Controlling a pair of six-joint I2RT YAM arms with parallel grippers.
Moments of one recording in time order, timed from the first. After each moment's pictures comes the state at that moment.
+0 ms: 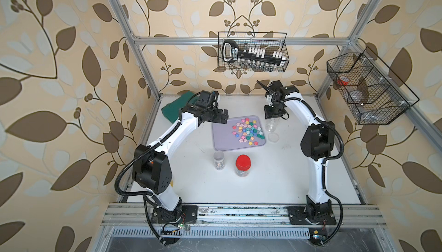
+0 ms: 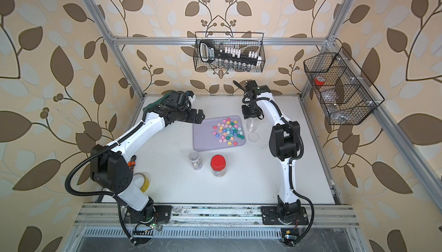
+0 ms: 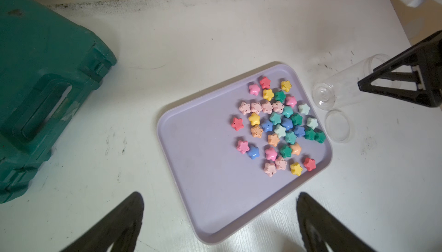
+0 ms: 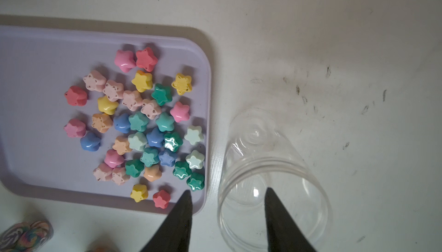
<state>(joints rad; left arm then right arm) -0.37 1.64 1.47 -0.66 0.10 -0.22 0.24 2.22 2.15 -1.23 0.00 0.08</state>
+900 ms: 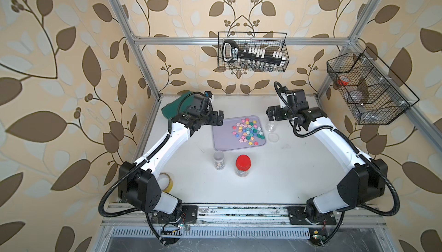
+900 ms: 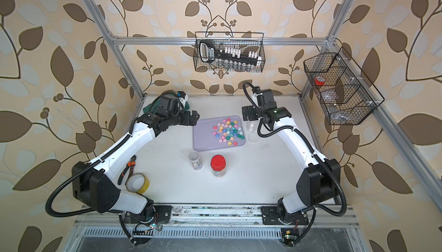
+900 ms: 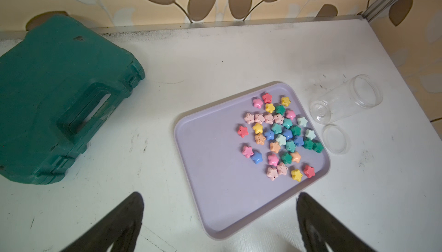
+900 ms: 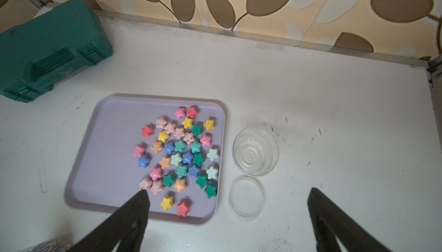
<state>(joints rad) -0.37 1.42 1.28 -0.56 0.04 -0.24 0.28 1.49 1.37 -0.60 0.04 0.11</state>
